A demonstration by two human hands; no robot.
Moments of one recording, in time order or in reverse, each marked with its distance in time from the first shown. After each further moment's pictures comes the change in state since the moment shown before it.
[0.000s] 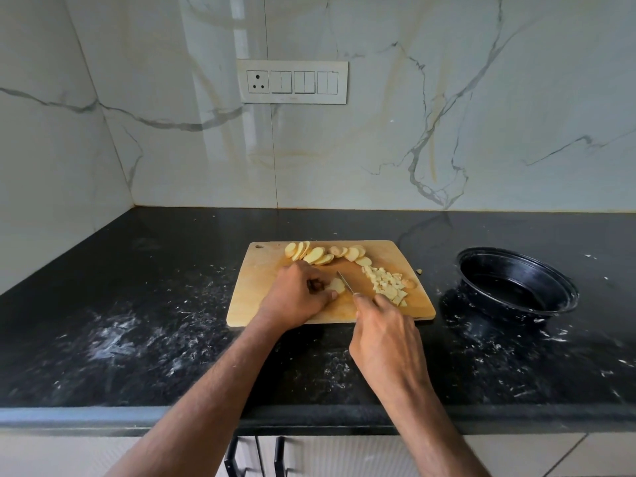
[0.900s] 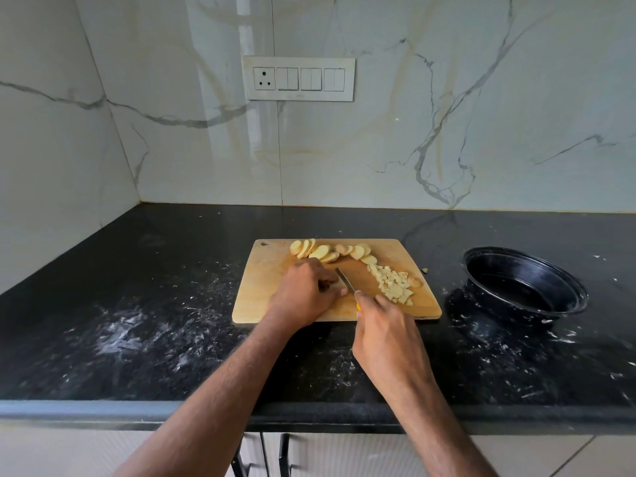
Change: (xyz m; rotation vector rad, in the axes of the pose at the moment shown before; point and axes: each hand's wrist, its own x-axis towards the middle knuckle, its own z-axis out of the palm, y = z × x) left_hand 0.000 0.005 0.004 0.069 0.025 0.017; right_hand 0.001 0.002 0.003 0.099 -0.024 -0.059
